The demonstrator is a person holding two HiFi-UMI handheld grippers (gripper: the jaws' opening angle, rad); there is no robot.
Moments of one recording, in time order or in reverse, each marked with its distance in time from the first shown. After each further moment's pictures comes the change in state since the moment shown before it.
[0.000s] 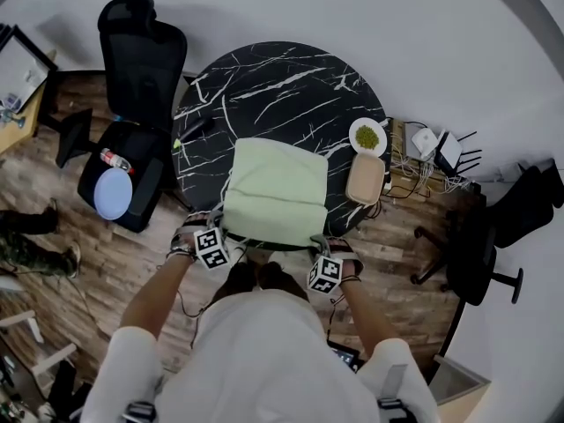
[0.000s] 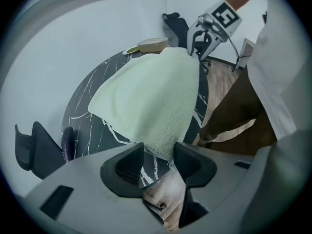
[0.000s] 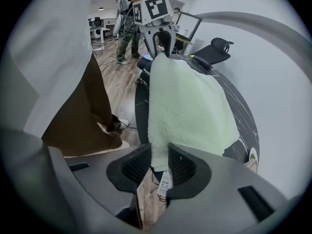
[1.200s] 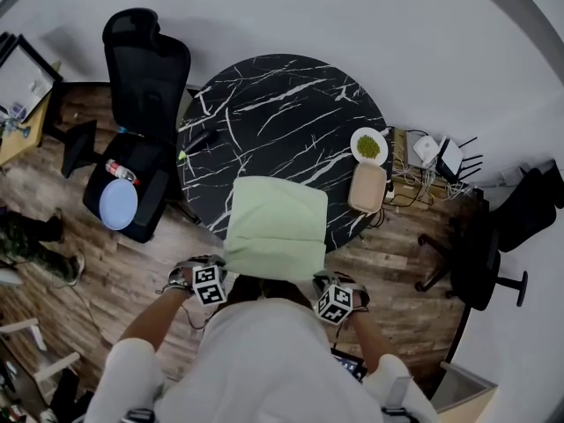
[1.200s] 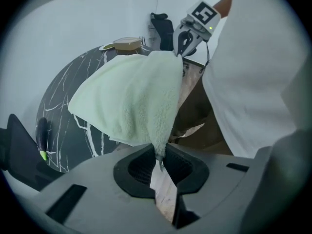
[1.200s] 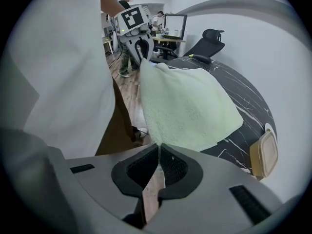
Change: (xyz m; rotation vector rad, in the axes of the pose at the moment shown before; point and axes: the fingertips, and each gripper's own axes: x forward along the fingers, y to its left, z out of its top) left arm -0.049 -0.103 -0.023 0.031 0.021 -0.281; right arm -0.054 0.070 -0.002 0.206 -0.030 0.179
